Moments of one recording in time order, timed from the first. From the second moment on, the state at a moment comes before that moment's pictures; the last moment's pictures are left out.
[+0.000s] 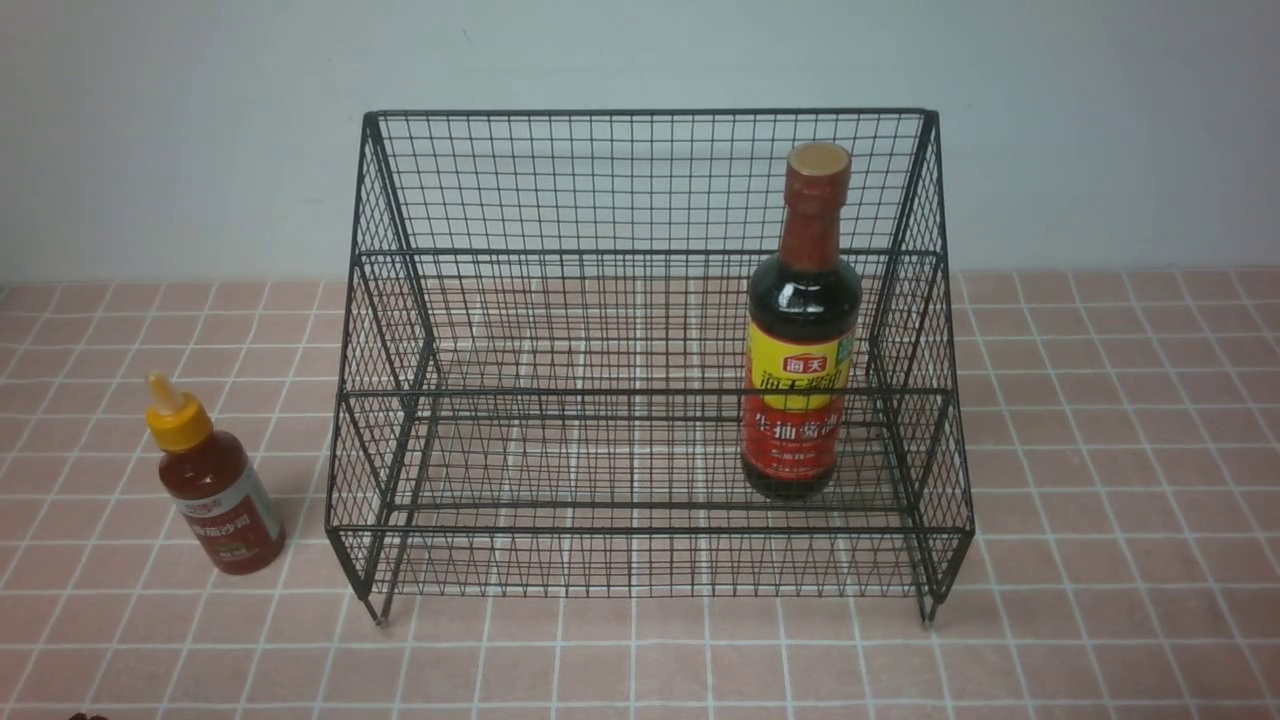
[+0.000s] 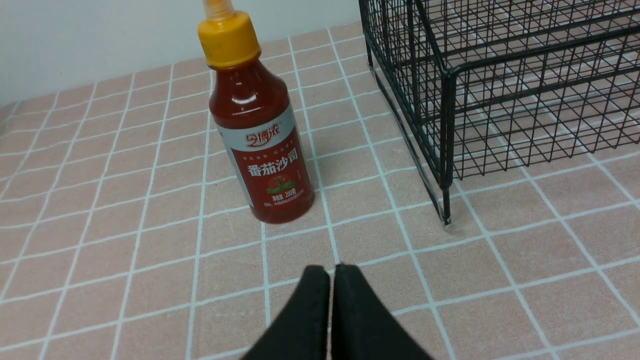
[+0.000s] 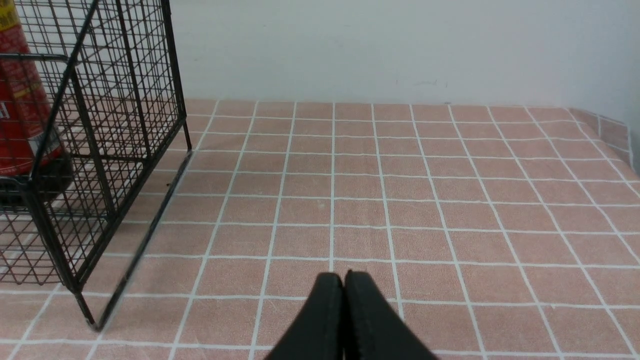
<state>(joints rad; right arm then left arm) -0.01 -0.01 0.02 -0.01 0.38 0.02 -0.06 -0.01 0.03 -0.08 0.38 0.25</state>
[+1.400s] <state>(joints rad) -0.01 -0.01 0.02 -0.01 0.38 0.02 -0.06 -0.01 0.03 -0.42 -0.23 0.13</state>
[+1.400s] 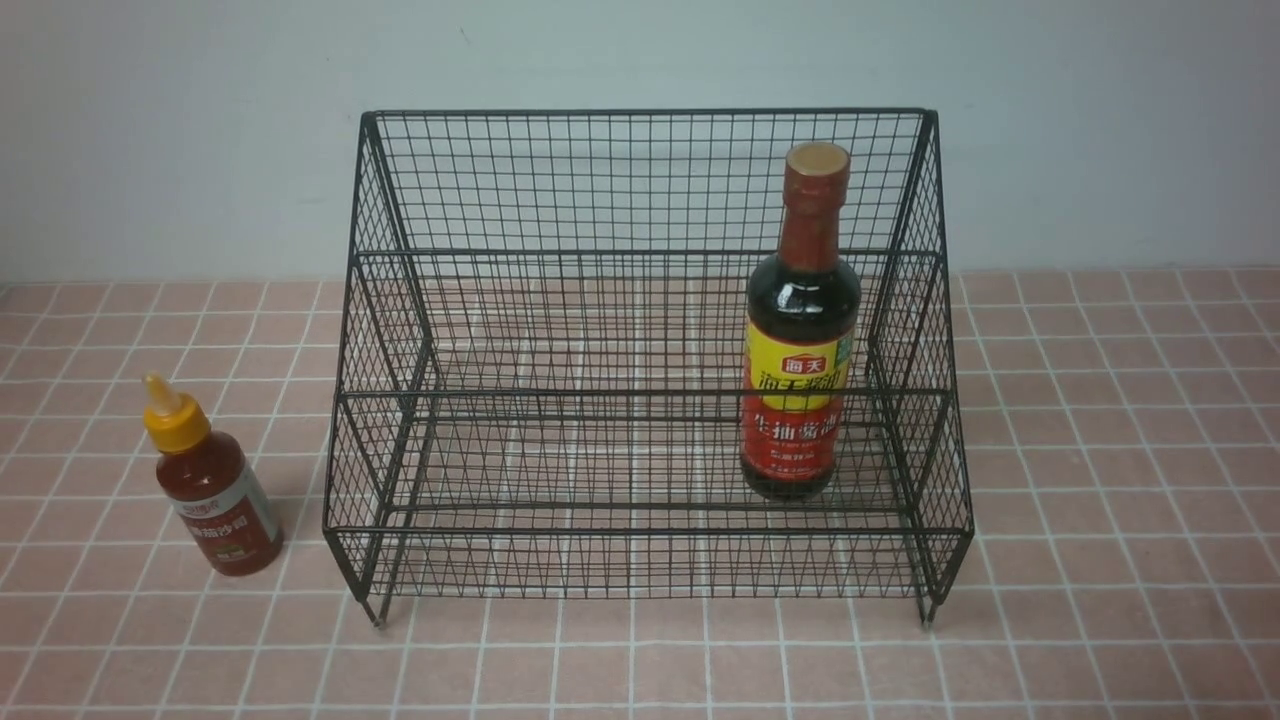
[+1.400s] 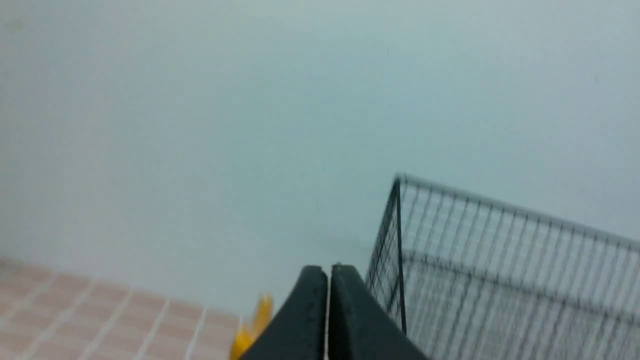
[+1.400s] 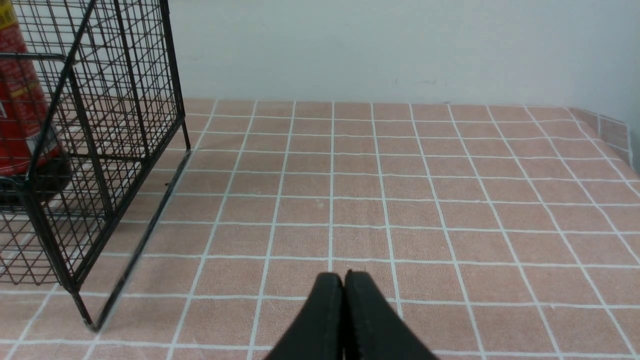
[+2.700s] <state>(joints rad) -0.01 -0.01 0.02 -0.01 0.38 0.02 -0.06 1.34 -0.34 -0.28 -0.91 0.10</state>
